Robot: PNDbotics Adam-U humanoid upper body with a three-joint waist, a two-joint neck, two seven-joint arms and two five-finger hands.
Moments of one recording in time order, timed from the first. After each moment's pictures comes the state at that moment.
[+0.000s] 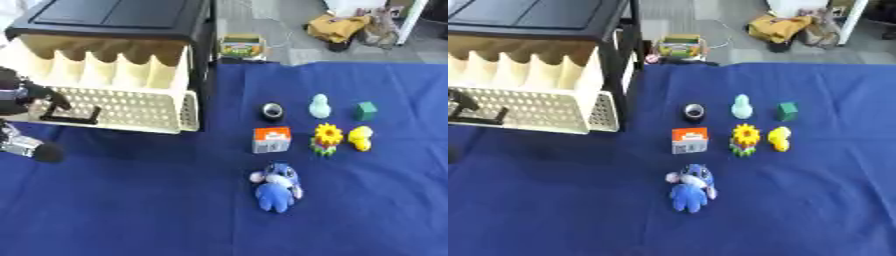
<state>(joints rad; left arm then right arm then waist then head) -0.68 0.97 -0.15 -1.79 -0.53 -0.05 -0.91 -0.39 -0.62 -0.13 -1.98 0.29 0.03 -0.57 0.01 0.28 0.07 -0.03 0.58</state>
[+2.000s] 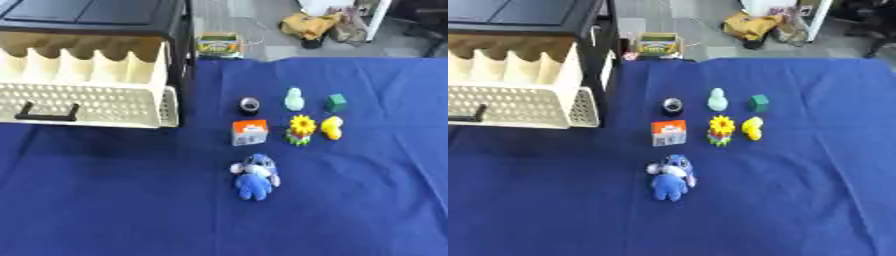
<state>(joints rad) -0.70 0.78 0.05 -1.99 -0.30 0.33 0.33 -0.50 -0.95 -0.02 -1.99 0.44 0.32 -0.19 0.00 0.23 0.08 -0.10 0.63</state>
